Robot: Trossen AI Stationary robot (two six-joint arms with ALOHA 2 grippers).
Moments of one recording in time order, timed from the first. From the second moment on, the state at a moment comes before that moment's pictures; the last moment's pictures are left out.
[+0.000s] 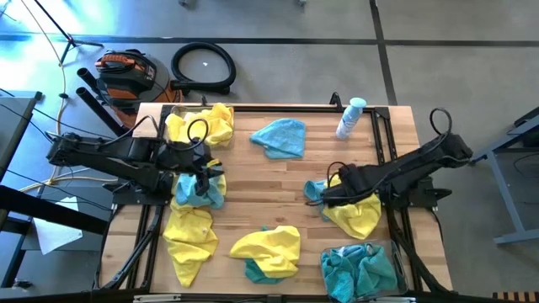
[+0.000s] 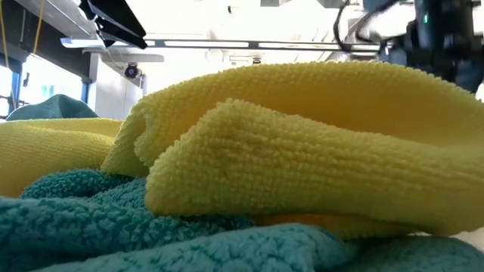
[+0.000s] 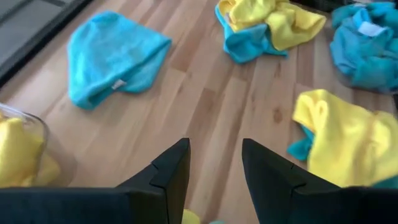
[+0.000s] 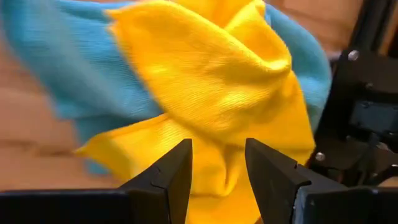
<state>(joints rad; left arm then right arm) -0.10 0.88 0.86 -0.68 -0.24 -0.36 0.30 1.45 1.03 -1.32 0.11 1.63</state>
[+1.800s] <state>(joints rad) -0.10 1.11 0.86 0.02 -0.35 -0.30 0.07 1.29 1.35 -0.79 0.41 0.52</state>
